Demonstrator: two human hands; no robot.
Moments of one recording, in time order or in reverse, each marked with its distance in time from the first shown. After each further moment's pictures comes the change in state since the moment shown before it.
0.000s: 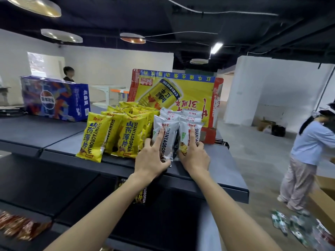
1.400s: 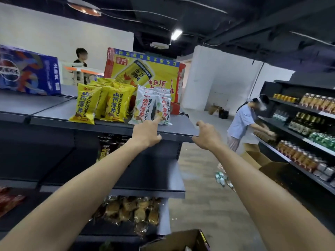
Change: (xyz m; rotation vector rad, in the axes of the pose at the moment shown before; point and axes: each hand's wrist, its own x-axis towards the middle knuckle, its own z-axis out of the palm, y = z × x) left_hand -0.088 0.042 -0.097 0.024 -0.235 0.263; right_hand -0.147 0.036 -0.176 -0.247 -0.174 0.100
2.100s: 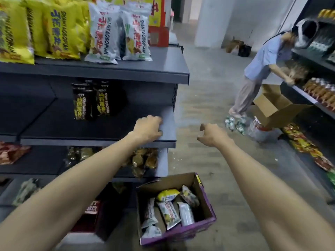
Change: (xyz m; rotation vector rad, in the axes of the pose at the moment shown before) left_hand -0.039 0.072 0.205 0.002 -0.390 0.047; right_hand -0.029 0.175 0.160 -0.065 -0.512 0.103
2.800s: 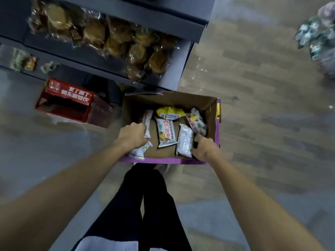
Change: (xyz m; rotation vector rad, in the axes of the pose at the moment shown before) left_hand -0.159 0.024 0.359 -0.195 -0.799 -0.564; right_hand 0.001 0.107 0.366 -0.054 -0.753 -0.019
